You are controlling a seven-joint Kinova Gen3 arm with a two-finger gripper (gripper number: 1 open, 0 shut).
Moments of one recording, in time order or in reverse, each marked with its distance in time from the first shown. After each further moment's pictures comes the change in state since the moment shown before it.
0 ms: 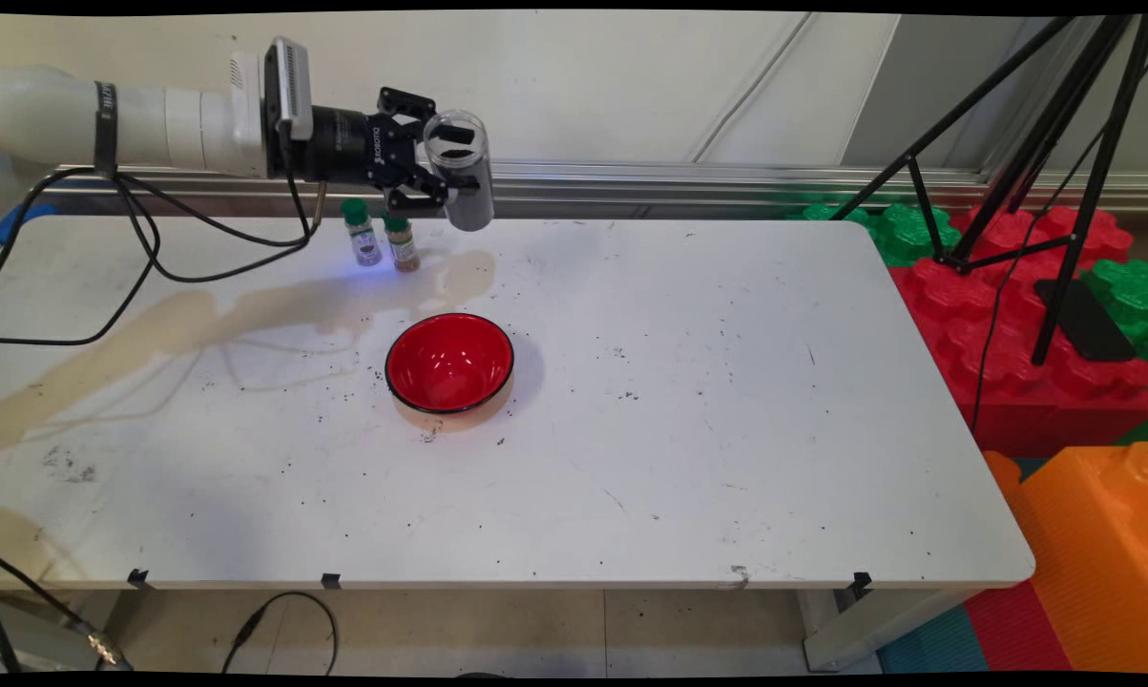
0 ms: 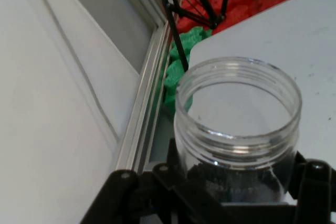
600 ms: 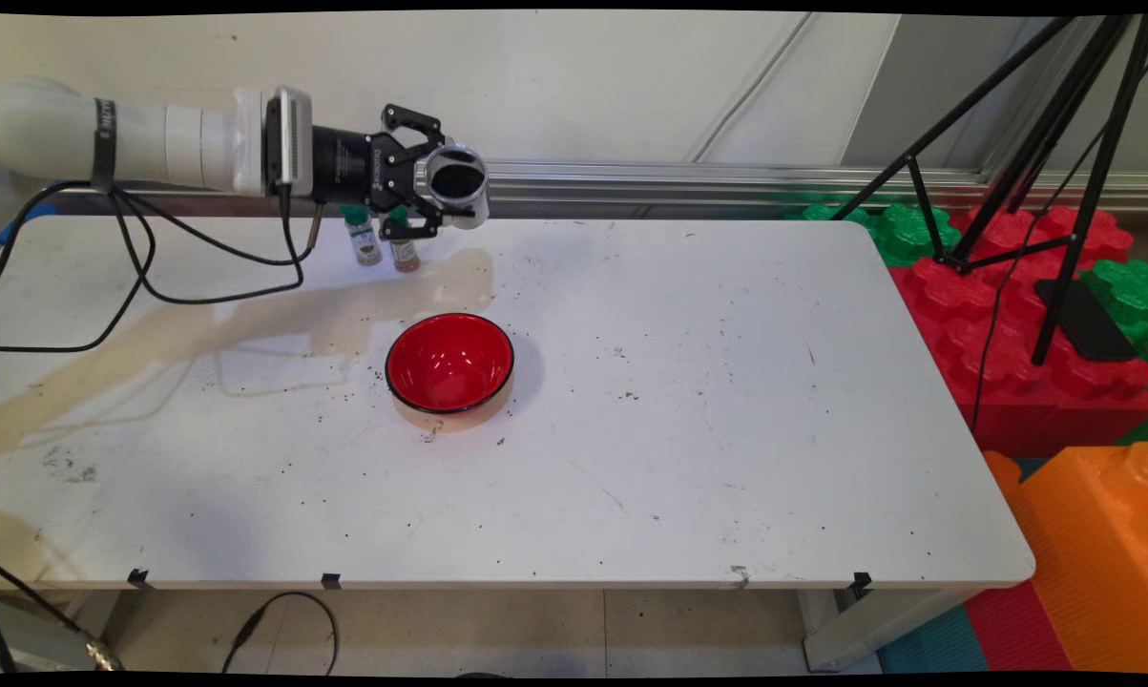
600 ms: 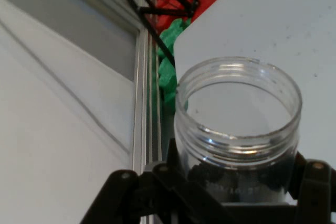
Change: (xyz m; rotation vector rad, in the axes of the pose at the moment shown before) arm -0.003 0.016 -0.002 -0.035 -0.017 0.292
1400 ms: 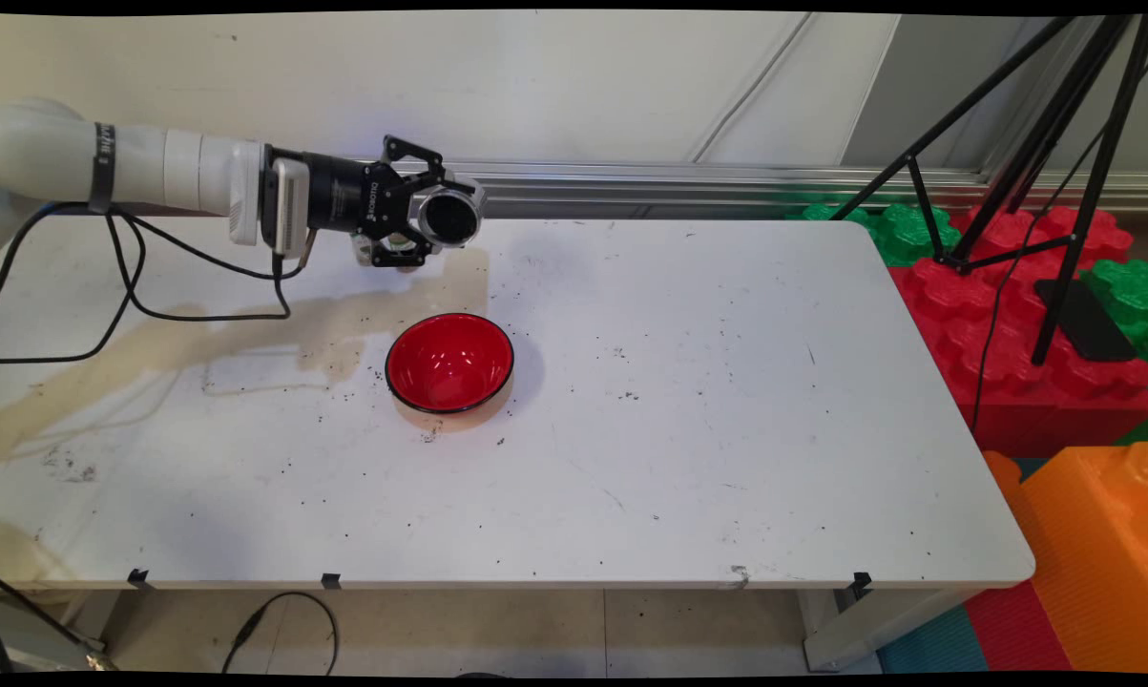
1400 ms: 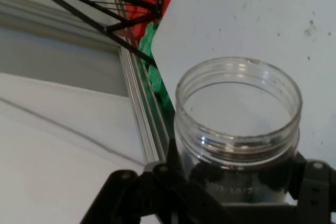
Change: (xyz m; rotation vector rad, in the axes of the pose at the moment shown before) arm -0.006 0.021 -0.002 -0.046 -0.010 0.367
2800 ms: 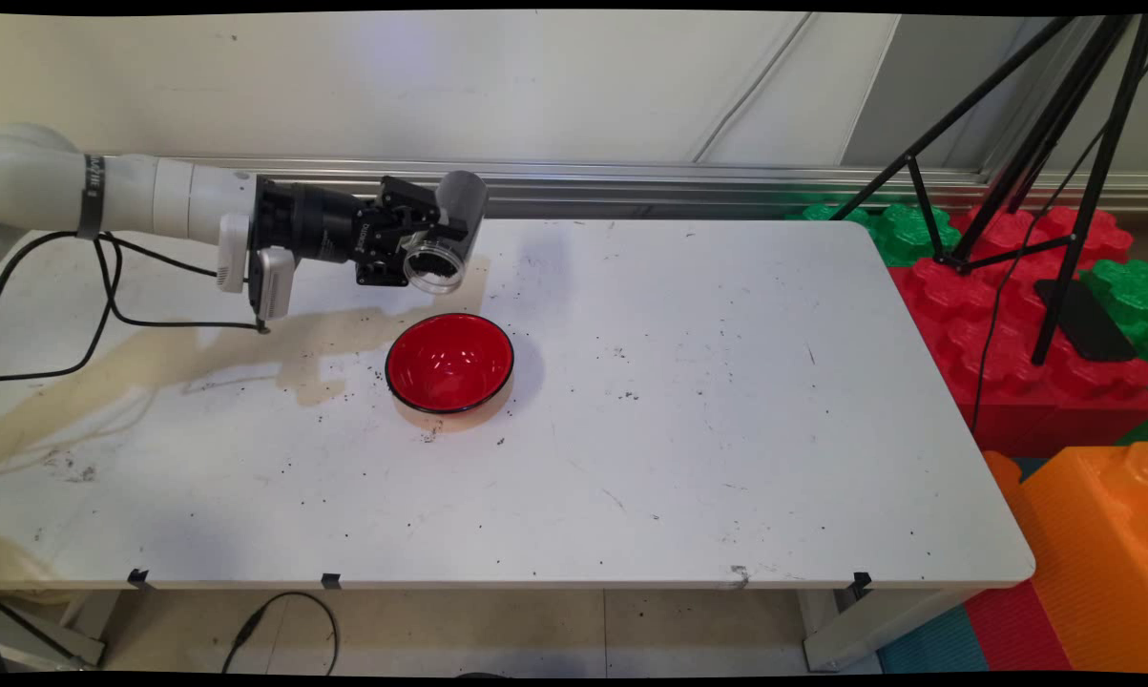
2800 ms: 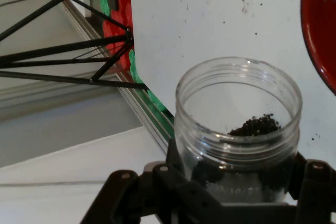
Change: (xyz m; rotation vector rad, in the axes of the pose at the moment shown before) arm 0.011 0.026 -0.007 -0.039 0.001 0.467
